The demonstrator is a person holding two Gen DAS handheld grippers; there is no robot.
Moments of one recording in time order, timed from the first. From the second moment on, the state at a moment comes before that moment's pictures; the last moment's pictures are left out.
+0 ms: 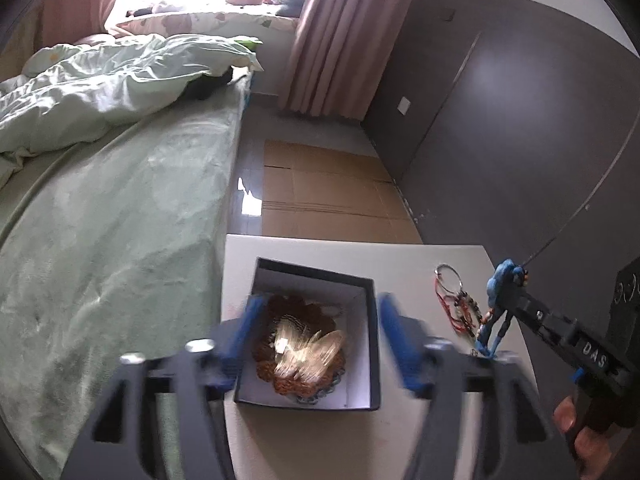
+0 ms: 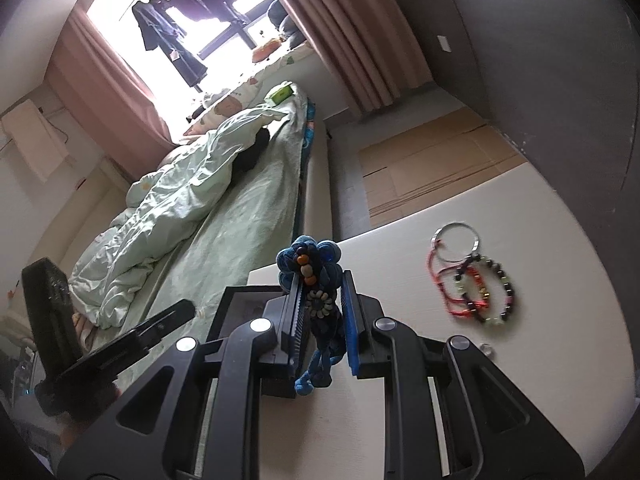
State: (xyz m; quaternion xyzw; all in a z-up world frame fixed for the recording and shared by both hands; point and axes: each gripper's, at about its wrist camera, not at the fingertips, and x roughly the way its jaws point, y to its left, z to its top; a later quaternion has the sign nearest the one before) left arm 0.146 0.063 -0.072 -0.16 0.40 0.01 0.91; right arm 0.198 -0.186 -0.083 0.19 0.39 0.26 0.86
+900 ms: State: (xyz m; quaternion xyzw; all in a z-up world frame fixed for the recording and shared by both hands) left arm 0.126 0.111 -0.041 -0.19 0.36 0.04 0.91; right arm 0.185 -0.096 -0.094 0.17 0.40 0.34 0.83
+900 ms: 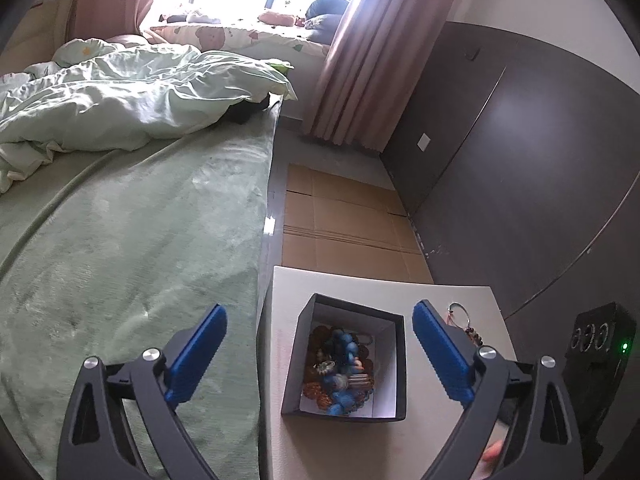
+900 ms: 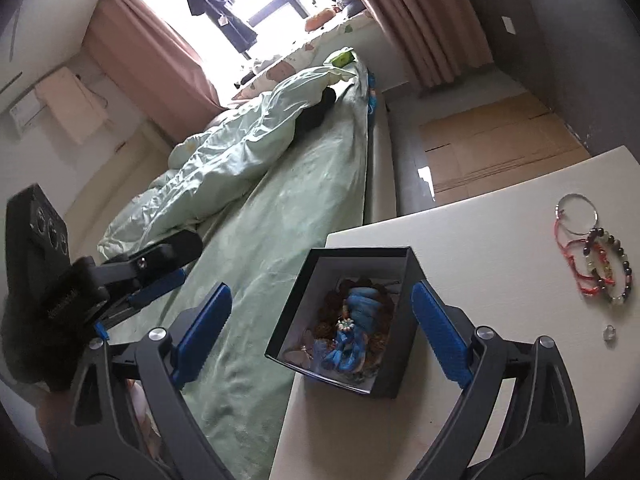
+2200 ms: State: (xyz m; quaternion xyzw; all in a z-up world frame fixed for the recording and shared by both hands) left arm 0.158 -0.022 -0.072 -0.11 0.39 -0.04 0.91; right arm 0.204 -0.289 -0.108 0.22 0.46 0.14 0.85
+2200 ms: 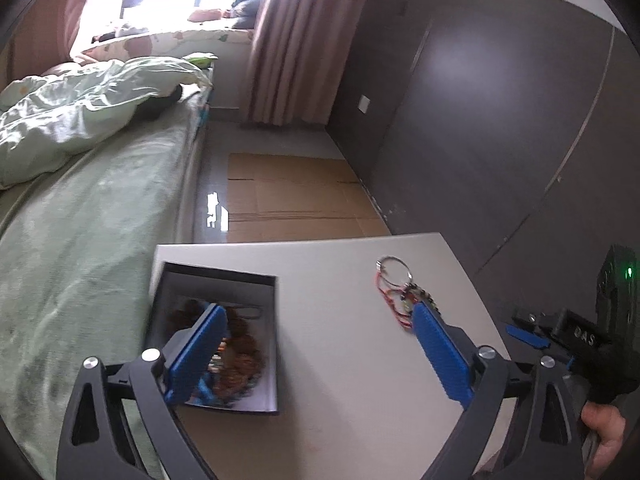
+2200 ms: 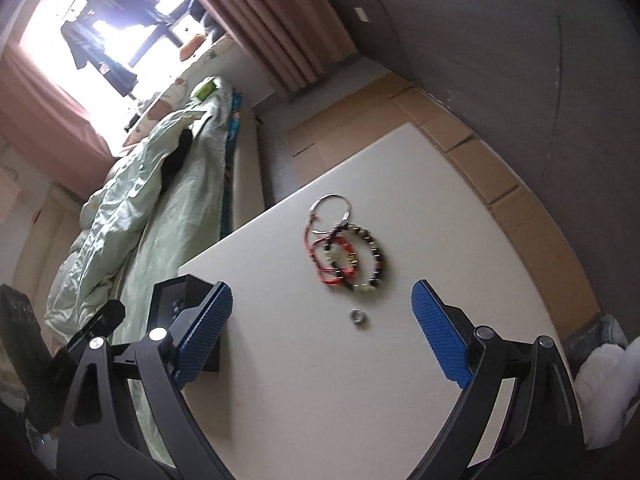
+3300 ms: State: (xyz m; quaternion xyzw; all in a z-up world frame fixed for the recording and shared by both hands) left arm 0.202 -0.183 -0.181 0.02 0.44 -0.15 0.88; right arm 0.211 -0.374 -0.106 0.25 0.47 0.05 0.84
